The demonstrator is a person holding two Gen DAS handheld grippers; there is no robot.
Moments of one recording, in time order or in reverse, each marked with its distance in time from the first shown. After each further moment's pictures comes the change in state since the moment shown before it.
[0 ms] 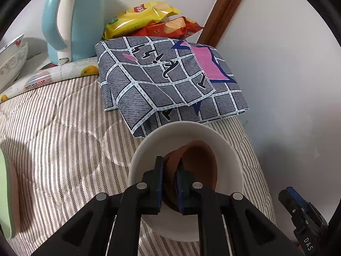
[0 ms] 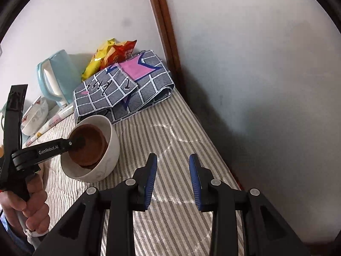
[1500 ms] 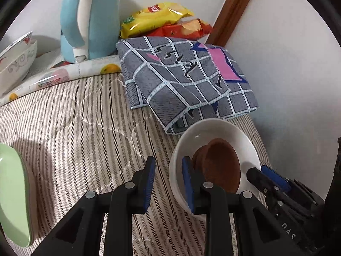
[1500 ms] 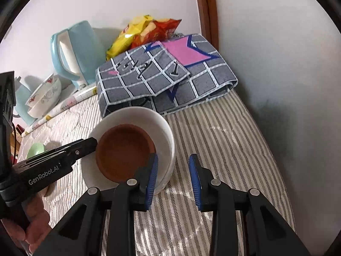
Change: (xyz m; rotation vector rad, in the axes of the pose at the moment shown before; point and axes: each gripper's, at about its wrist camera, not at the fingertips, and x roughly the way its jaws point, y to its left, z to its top) left arm -0.015 0.029 0.000 0.014 0.019 0.029; right arm 0.057 0.079 0.011 -0.118 0.106 0.065
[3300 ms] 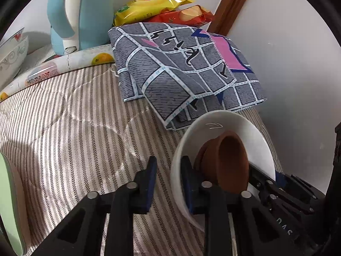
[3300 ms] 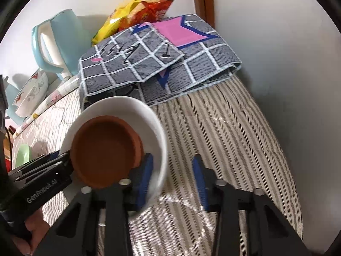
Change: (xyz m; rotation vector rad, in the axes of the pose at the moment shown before) left arm 0.025 -0.001 -0.001 0.018 0.032 -0.002; right arm 0.033 0.002 0.004 0.018 0.069 -0.014
